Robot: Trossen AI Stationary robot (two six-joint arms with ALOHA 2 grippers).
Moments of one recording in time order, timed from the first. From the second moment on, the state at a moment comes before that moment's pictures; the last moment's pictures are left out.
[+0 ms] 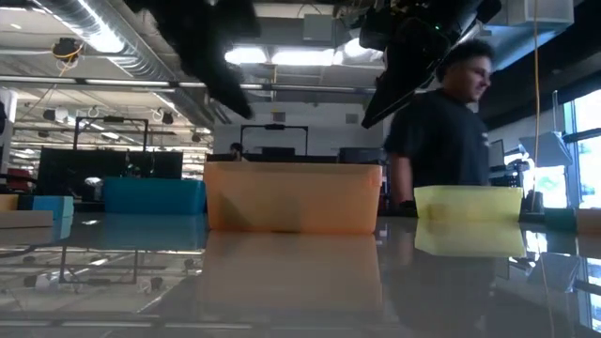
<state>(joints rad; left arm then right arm) 0.00 1.37 1.02 -0.56 -0.01 -0.02 -0.02 1.45 1.05 -0.48 0.06 0.05</state>
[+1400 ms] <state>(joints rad) -0.66 1.21 0.82 -1.00 0.03 -1.86 -0.02 1.45 1.05 -0.48 0.06 0.07</state>
